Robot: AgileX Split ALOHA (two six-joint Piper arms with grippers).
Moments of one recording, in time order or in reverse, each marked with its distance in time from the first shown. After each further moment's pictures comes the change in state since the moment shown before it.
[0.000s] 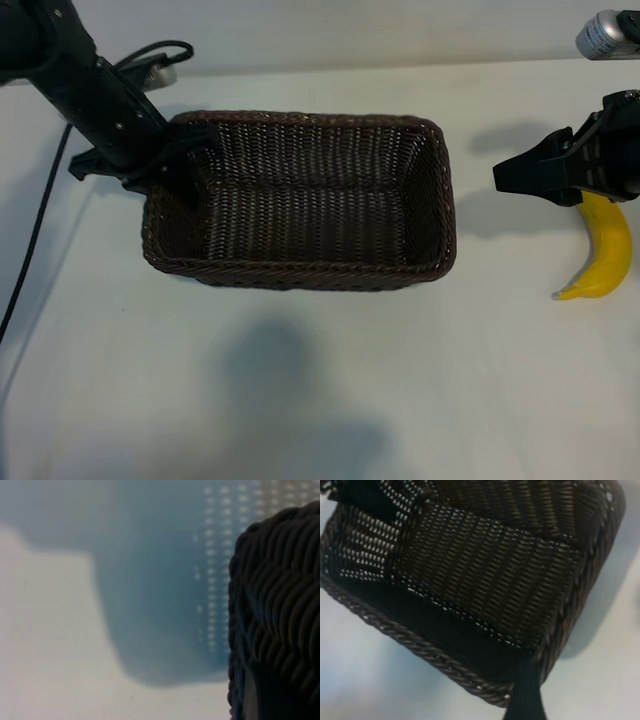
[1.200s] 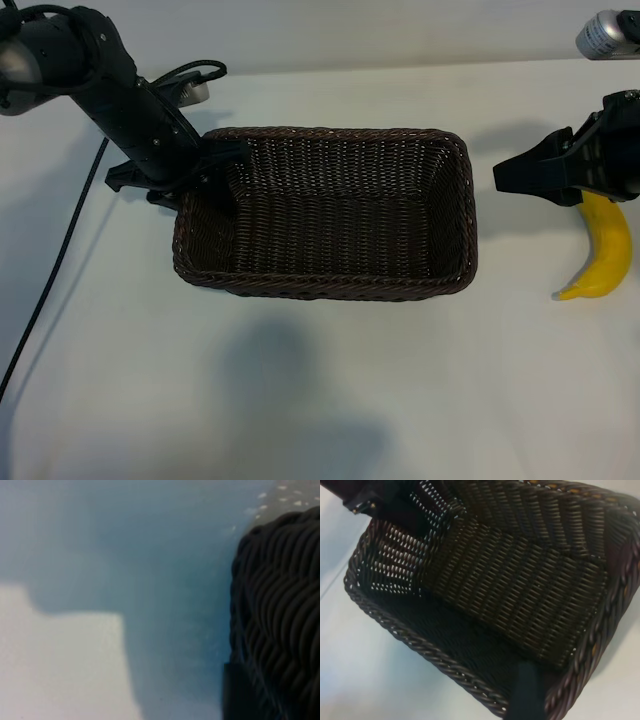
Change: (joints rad) left arm -0.050 0.062 -0.003 -0.022 -0.066 0.002; right arm 0.000 0.000 0.000 0.000 0.000 0.000
